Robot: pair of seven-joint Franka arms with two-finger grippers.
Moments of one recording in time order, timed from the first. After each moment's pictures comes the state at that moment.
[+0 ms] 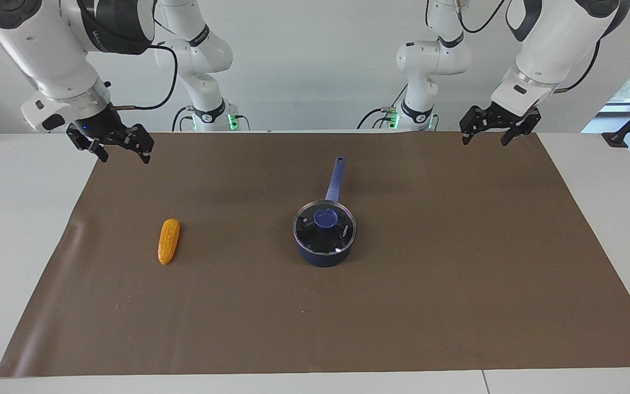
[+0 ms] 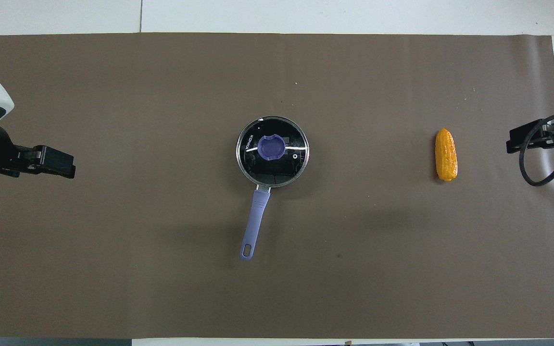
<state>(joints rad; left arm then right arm) -0.13 -0.07 -0.02 -1.66 -0.03 1.51 -0.04 0.03 0.01 -0.09 -1.62 -0.01 1.57 0.01</state>
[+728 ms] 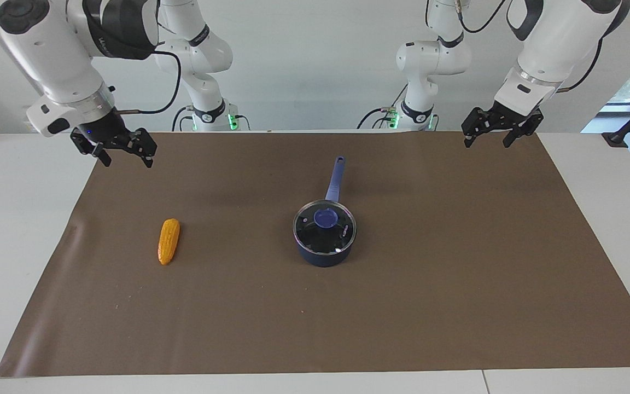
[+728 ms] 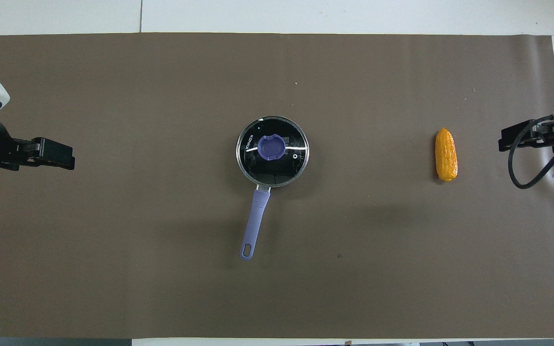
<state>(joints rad) -0.13 -0.06 -0.03 -1.66 -0.03 1.57 -0.10 0.05 -0.02 -0.08 -1.75 -0.01 1.73 0.01</state>
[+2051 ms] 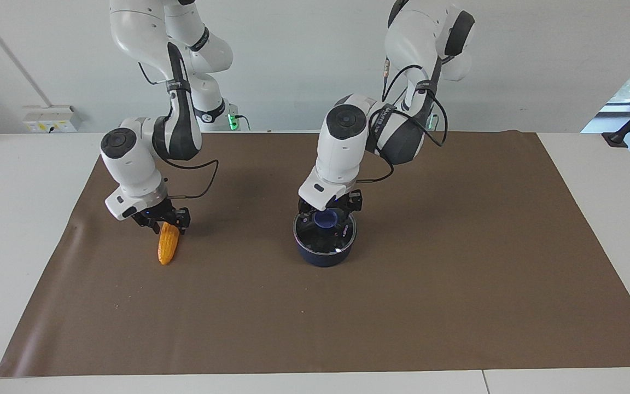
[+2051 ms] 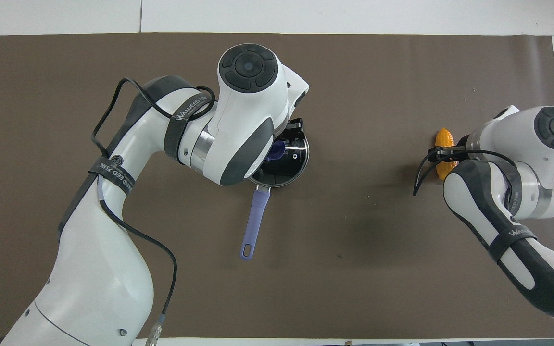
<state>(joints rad) -0.62 0.56 -0.03 -1.27 -0.04 1.83 -0.61 0.05 0.20 -0.08 -2.13 -0.01 2.37 0.03</state>
